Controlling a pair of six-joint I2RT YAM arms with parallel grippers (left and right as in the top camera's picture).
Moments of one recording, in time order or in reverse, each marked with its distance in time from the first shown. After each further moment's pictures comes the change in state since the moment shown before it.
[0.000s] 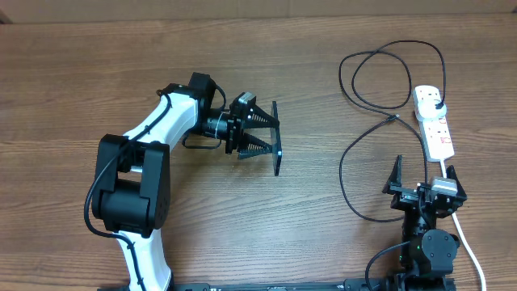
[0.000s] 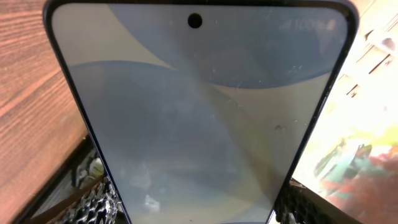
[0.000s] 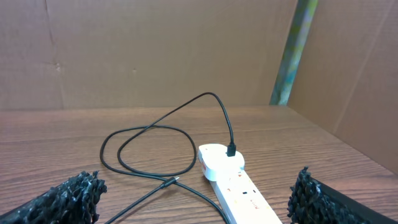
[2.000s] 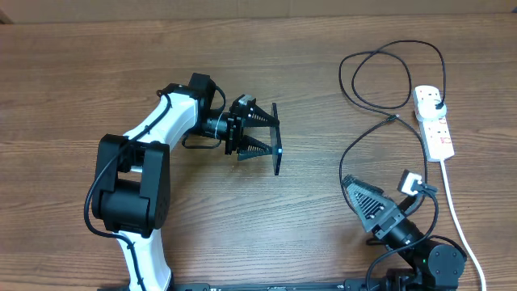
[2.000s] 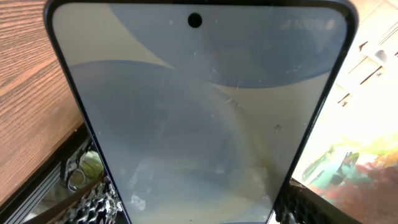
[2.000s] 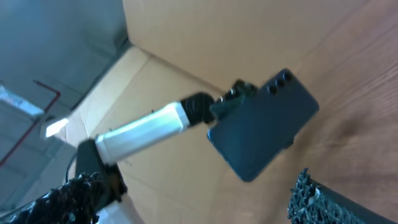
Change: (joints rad) left arm 0.000 0.000 0.000 -0.014 0.005 -0.051; right arm 0.000 -0.003 0.000 0.240 -1.035 1.408
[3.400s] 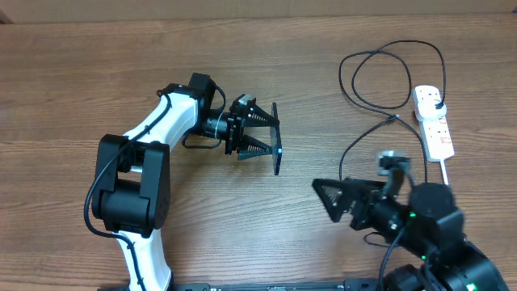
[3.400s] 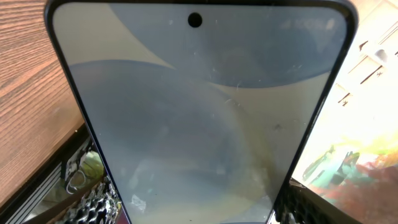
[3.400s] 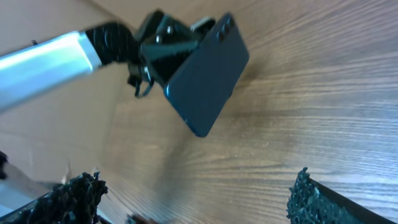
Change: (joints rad) left arm 0.000 0.000 0.000 0.004 0.000 0.000; right arm 0.518 0.579 0.739 -0.904 0.510 -0.580
